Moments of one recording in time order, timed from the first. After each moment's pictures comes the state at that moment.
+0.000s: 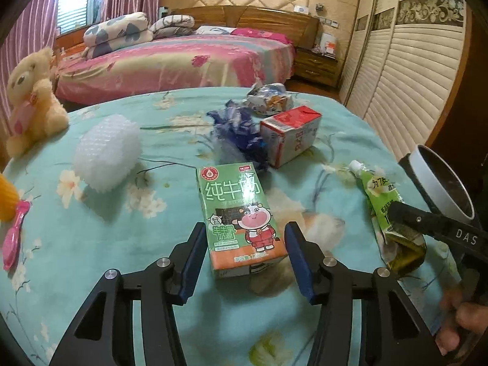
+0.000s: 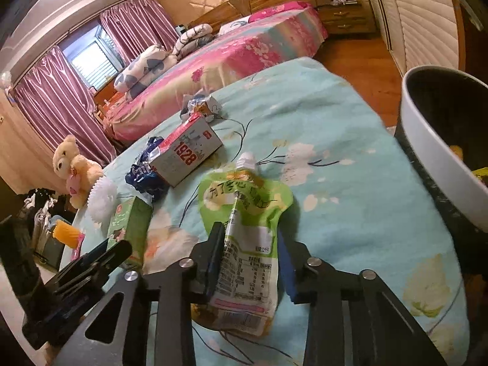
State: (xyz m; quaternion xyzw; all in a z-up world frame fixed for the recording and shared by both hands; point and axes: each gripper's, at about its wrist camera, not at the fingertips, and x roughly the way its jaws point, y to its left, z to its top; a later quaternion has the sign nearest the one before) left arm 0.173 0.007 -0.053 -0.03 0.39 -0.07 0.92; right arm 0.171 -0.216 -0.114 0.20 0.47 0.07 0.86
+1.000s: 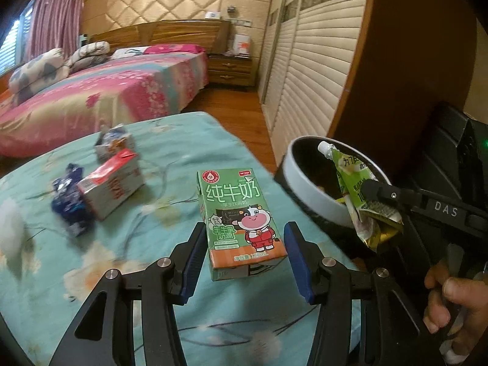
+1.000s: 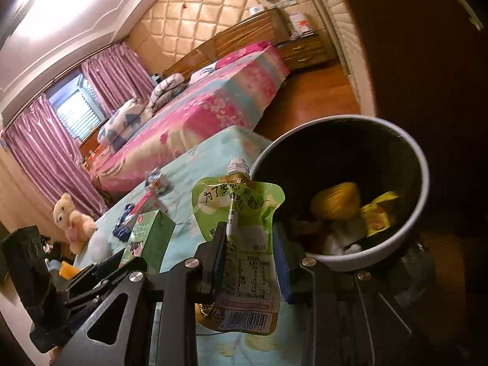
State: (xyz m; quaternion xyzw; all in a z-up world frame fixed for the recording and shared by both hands) left arm 0.177 -0.120 -0.022 0.01 0.36 -0.23 0.90; right arm 0.120 -0.345 -0.060 0.24 0.39 -0.01 0.89
